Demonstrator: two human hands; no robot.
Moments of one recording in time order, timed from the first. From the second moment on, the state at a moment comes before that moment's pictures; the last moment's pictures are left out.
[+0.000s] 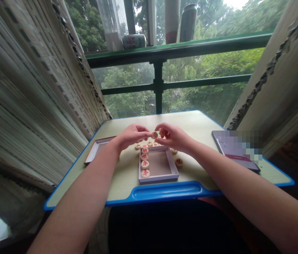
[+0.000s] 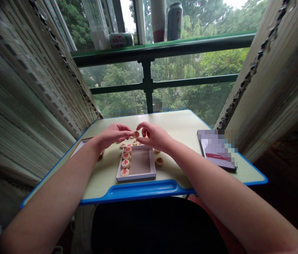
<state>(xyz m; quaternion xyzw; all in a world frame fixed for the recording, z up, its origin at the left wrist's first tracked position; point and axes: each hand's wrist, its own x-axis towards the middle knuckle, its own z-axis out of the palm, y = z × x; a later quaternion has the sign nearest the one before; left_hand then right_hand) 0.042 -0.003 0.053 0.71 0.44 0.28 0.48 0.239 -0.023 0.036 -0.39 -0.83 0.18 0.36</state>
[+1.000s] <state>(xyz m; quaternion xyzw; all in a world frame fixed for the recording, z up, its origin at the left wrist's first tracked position) 0.034 0.015 0.038 0.72 0.54 0.27 0.34 0.217 -0.073 0.047 -0.25 -0.94 0.19 0.15</state>
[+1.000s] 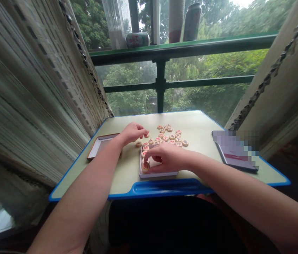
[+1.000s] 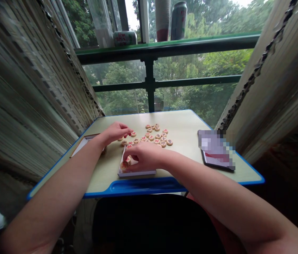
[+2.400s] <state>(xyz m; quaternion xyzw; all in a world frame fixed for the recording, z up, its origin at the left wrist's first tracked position) 0.033 0.014 0.041 0.79 0.52 0.30 0.09 0.213 -0.076 0.045 -0.25 -0.95 0.15 0.14</state>
